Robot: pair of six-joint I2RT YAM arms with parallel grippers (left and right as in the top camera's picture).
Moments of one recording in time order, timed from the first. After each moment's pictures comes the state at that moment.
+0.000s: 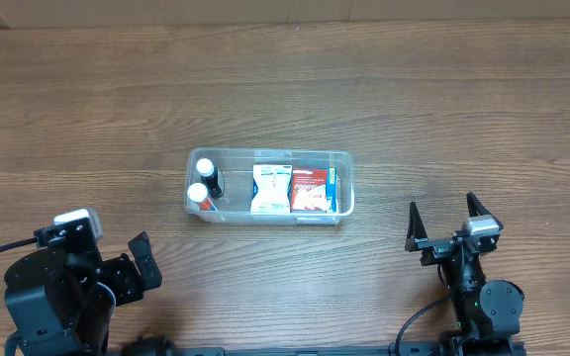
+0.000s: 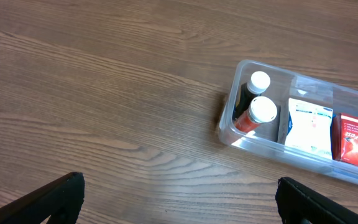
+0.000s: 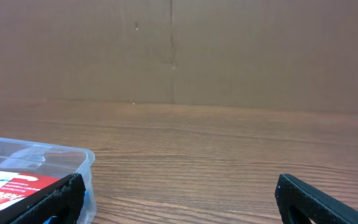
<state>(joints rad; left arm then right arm) 0.22 0.59 1.07 -1.23 0.04 -0.10 0.05 0.01 0.02 -0.03 -0.09 0.00</state>
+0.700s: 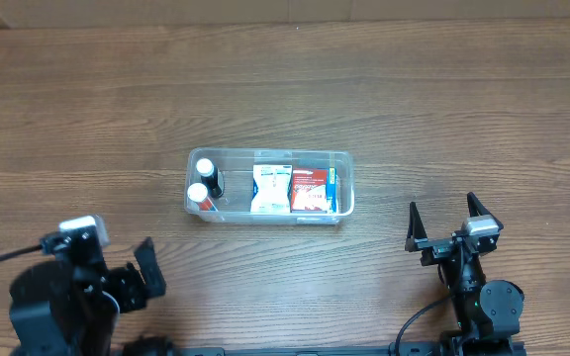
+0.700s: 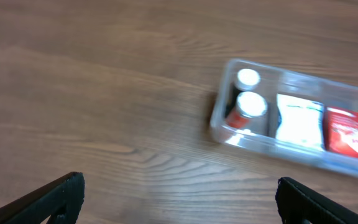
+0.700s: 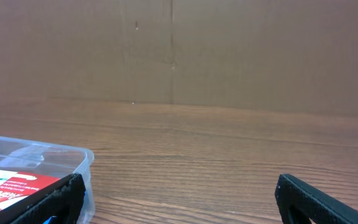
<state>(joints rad) 0.15 0.54 1.07 -1.24 0.03 -0.10 0.05 0.01 0.02 -0.03 -0.10 0.00</state>
